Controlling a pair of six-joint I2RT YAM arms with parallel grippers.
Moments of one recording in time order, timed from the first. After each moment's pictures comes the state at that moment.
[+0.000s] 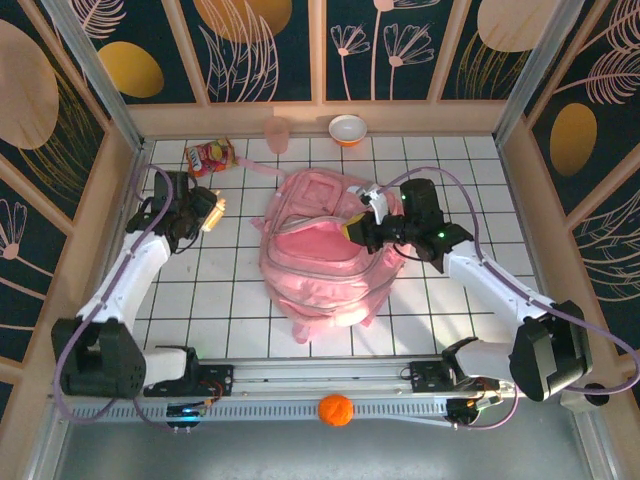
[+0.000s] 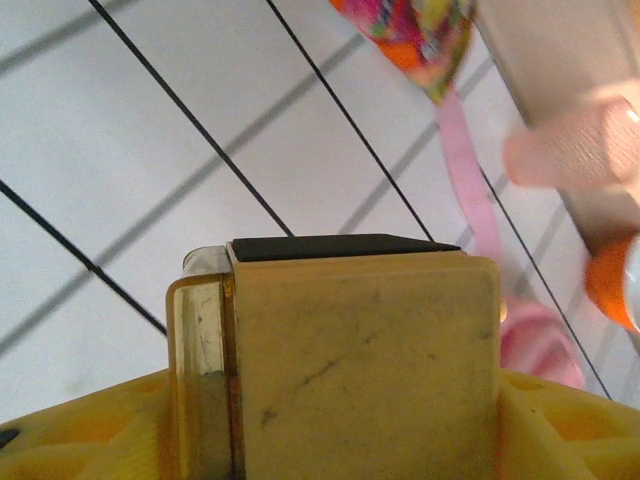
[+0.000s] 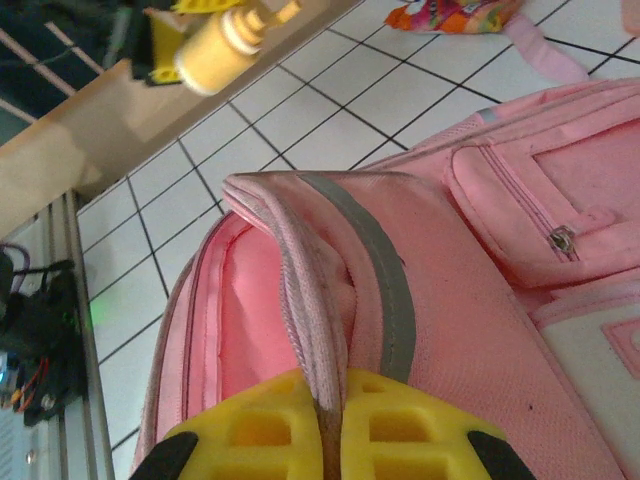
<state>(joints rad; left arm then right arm) -0.12 1.25 1.00 -0.56 -0.03 -1.06 0.49 1.24 0.87 -0.16 -0.67 0.03</state>
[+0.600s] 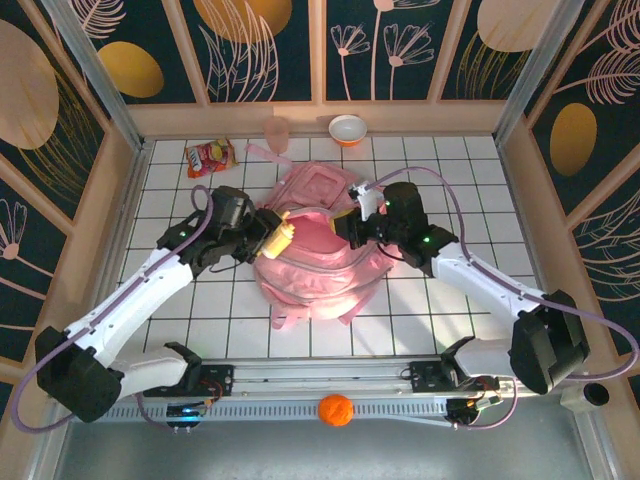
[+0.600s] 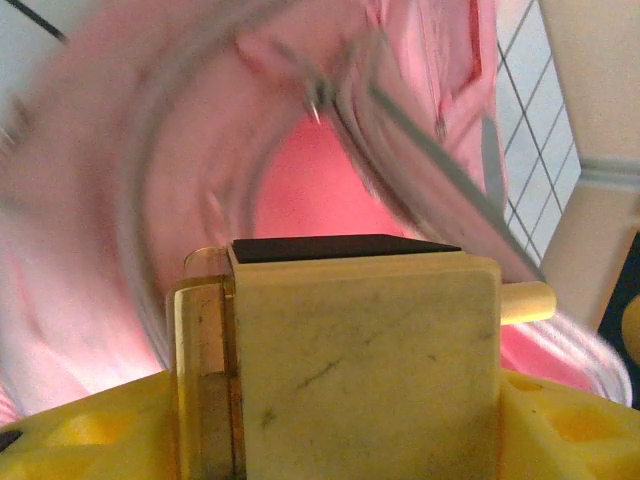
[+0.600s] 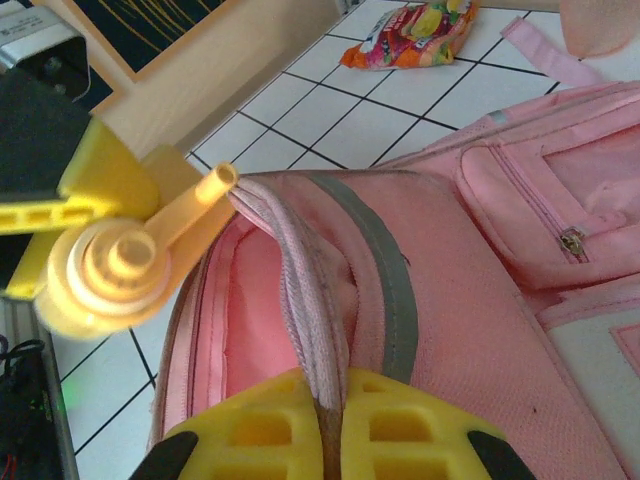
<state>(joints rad) -0.58 1.20 1.04 -0.66 0.12 -1.36 0.59 1.29 0.87 -0.02 -0.47 0.20</state>
